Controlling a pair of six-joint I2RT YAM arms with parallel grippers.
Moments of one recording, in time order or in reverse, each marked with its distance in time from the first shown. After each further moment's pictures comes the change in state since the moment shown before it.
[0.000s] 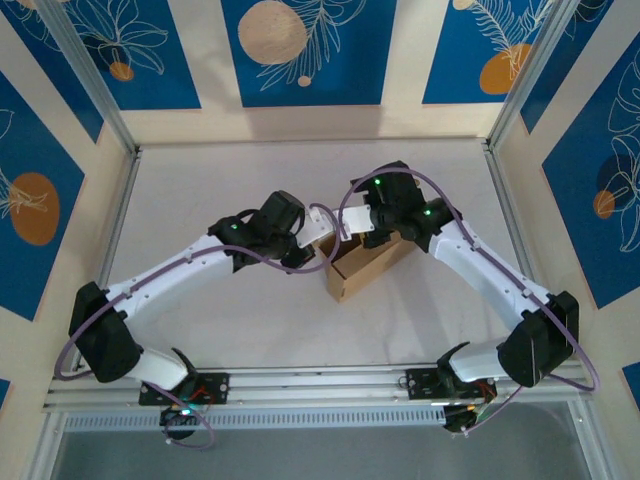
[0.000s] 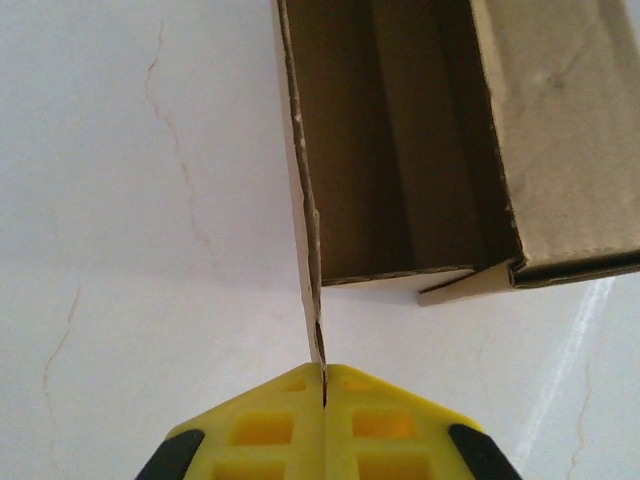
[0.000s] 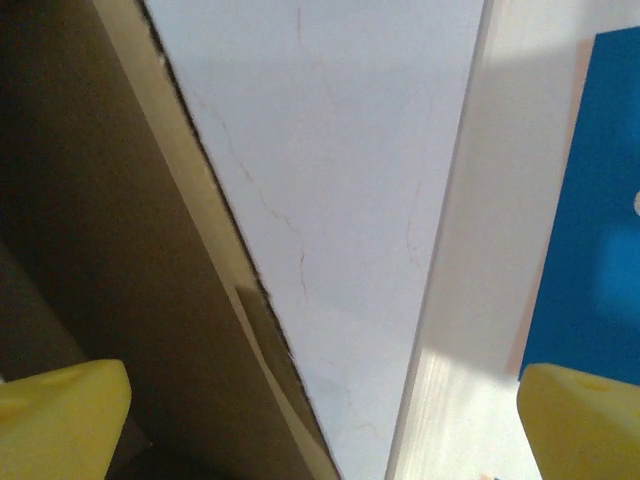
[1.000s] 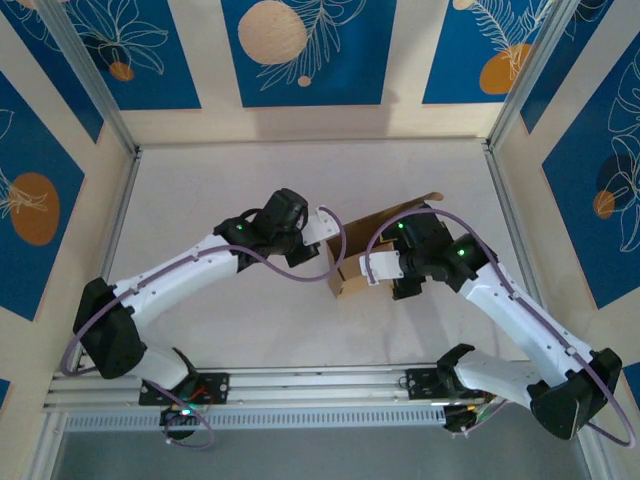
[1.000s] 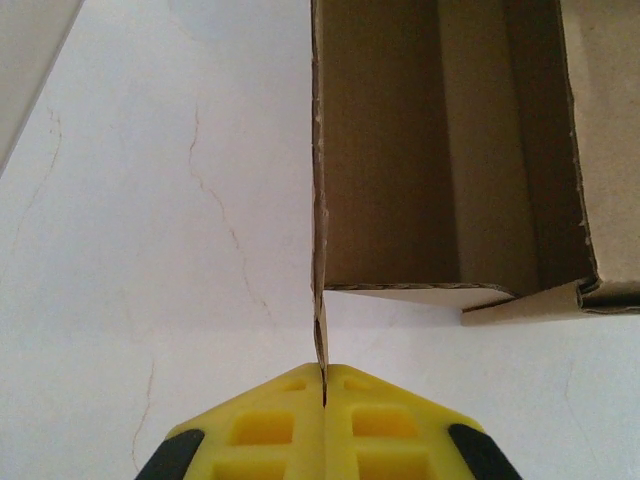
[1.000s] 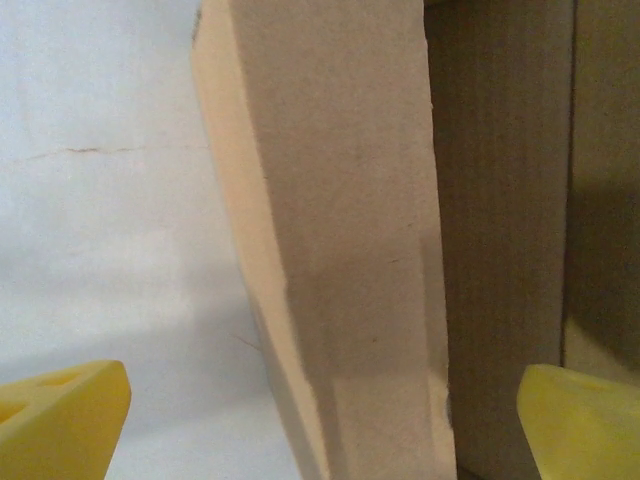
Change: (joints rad) left arm 0.000 0.021 -0.016 0.131 -0.014 0.192; right arm 0.031 -0.302 -0.243 -0.293 0.022 0.122
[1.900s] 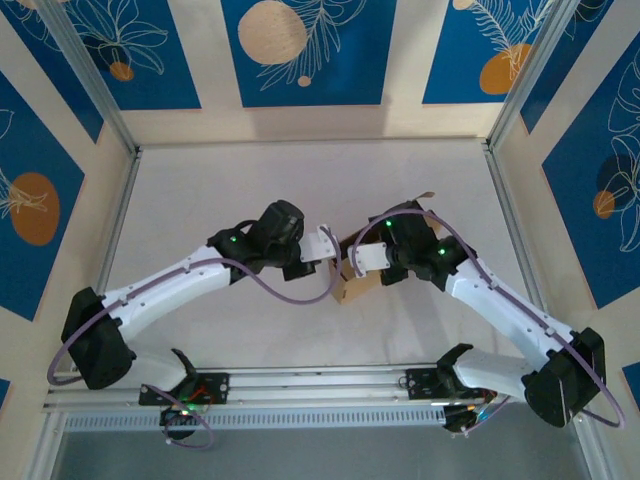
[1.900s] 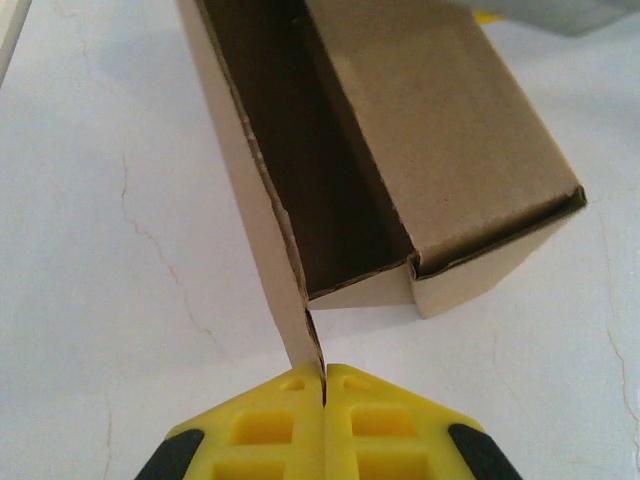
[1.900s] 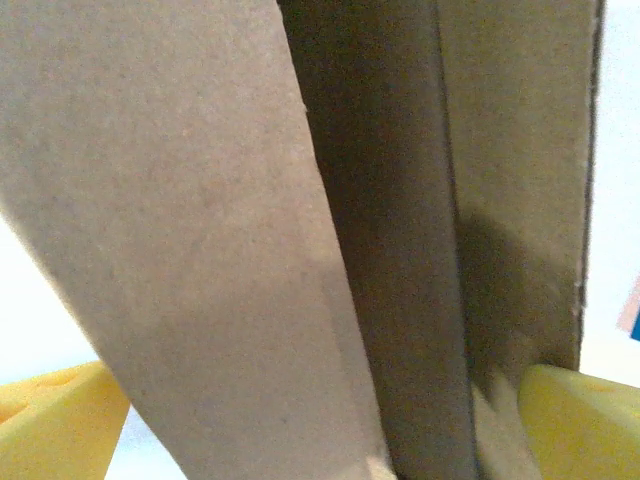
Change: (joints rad) left arm -0.041 -0.081 -0.093 0.012 0.105 0.113; right arm 0.010 0.082 -0.078 0.272 0.079 -0.064
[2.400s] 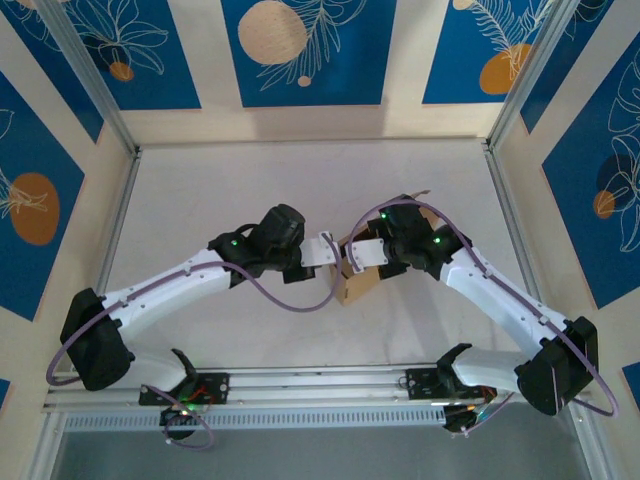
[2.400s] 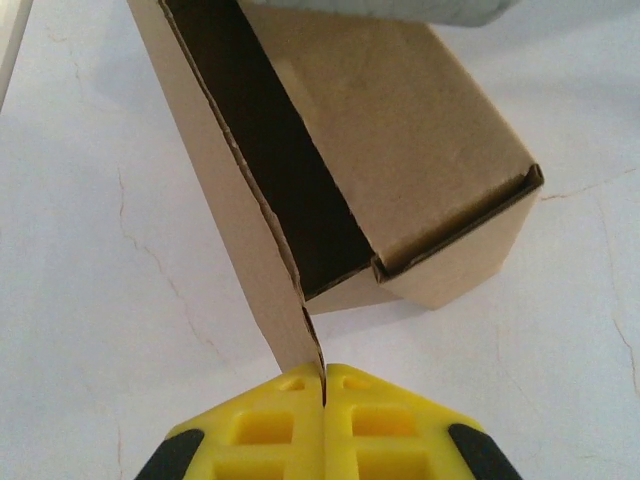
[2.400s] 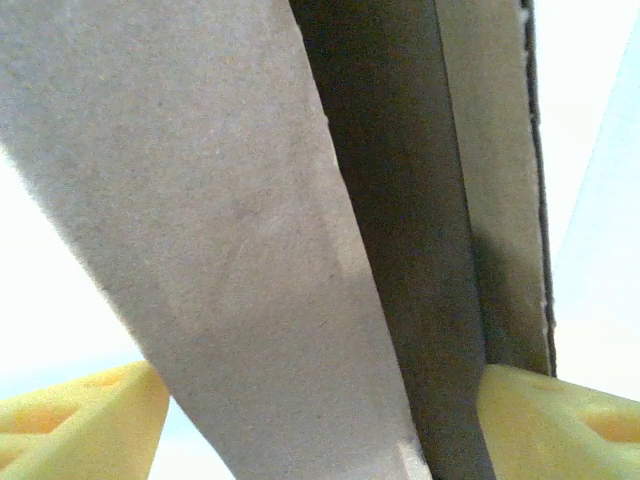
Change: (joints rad) left arm -0.011 -0.007 -0.025 0.026 0.000 0.055; right arm -0.005 0.062 0.084 -0.091 -0.023 0.014
